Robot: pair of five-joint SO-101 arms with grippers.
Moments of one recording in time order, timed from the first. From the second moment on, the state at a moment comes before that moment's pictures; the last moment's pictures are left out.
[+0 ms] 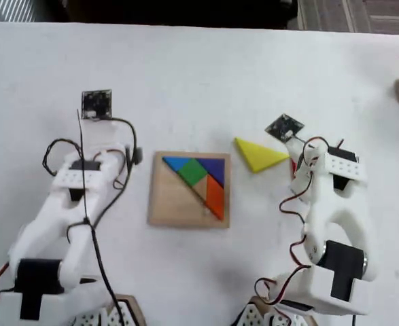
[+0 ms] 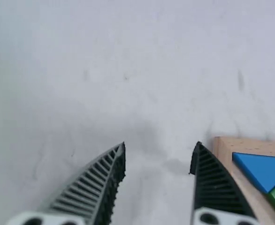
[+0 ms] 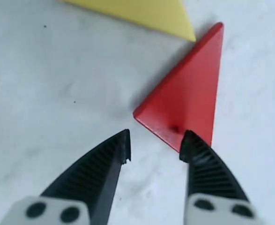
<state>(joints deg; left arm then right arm) -3.4 -10.9 51.9 24.5 6.5 14.8 -2.2 35.3 53.1 61.1</state>
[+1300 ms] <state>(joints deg) -3.4 -4.6 45.8 27.2 6.5 15.2 14.8 26.1 47.2 75.7</state>
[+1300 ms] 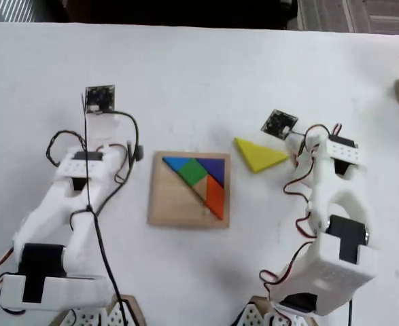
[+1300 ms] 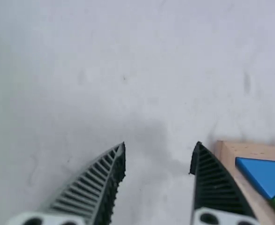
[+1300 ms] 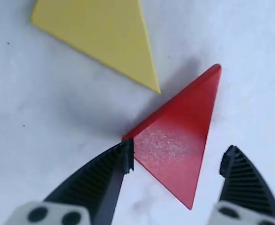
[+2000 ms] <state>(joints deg) -3.4 -4.6 45.6 27.2 6.5 18.5 26.2 12.3 64.2 90.9</state>
